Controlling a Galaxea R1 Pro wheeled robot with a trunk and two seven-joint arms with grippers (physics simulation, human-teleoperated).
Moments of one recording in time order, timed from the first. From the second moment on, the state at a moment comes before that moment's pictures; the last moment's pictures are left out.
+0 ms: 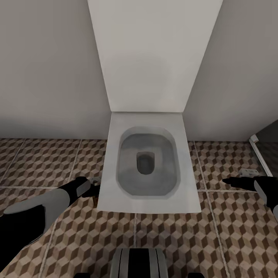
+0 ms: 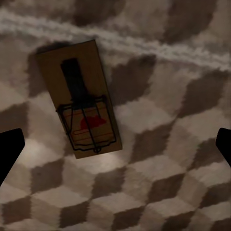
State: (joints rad) left arm -1.15 0.10 -1.47 -0.13 1.67 0.50 0.08; right arm -0.98 -0.50 -0.10 -0.44 0.01 0.49 0.37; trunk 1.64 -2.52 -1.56
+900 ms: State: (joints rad) left arm -1.15 0.10 -1.47 -0.12 1.67 0.44 0.08; right arm -0.98 -0.50 -0.10 -0.43 0.01 0.49 0.37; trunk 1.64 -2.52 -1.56
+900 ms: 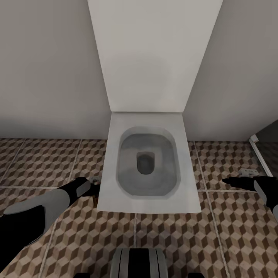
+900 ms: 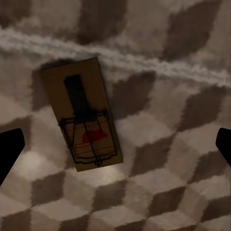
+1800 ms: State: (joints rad) left arm -1.15 0.10 -1.47 -0.12 1.67 0.43 0.08; right arm -0.98 -0.50 -0.10 -0.47 0.01 0.49 0.37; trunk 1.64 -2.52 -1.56
